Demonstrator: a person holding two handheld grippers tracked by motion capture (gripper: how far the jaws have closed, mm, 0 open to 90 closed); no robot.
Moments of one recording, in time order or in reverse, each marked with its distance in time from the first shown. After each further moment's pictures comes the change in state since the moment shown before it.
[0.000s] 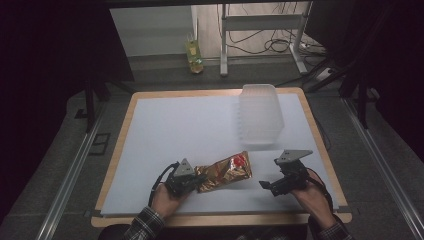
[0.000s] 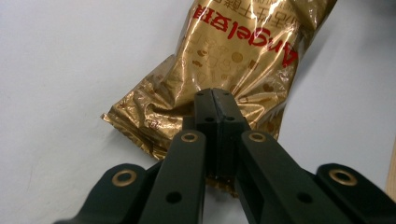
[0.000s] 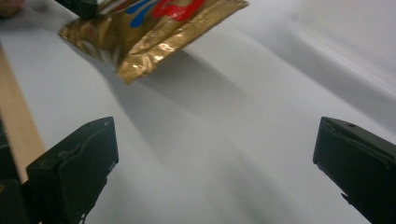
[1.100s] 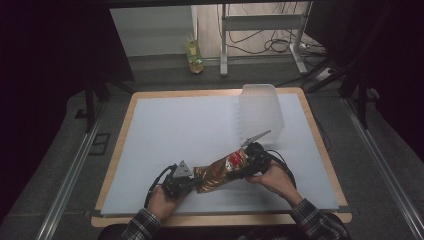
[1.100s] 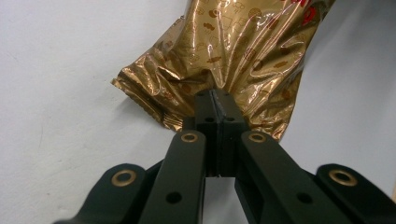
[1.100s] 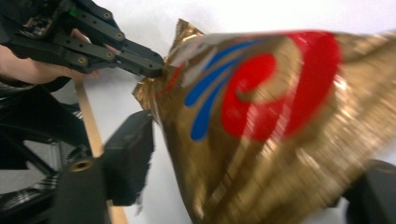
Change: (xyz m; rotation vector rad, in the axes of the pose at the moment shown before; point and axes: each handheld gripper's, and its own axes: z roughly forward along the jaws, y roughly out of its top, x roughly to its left) left arm 0.003 -0.008 -0.003 0.081 0.020 -0.007; right arm 0.014 0.069 0.077 0.156 0.332 0.200
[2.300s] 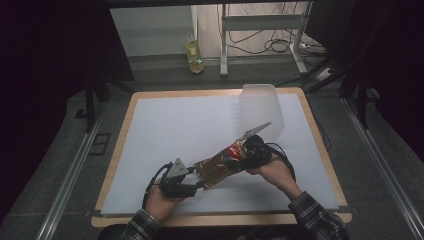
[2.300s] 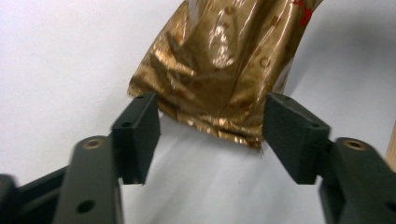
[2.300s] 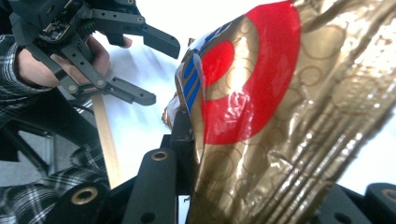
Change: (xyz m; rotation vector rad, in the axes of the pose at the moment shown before) left arm 0.000 0.004 -0.015 -0.126 0.027 -0.009; right arm 0.011 0.021 -0.021 -0.036 0.001 -0.112
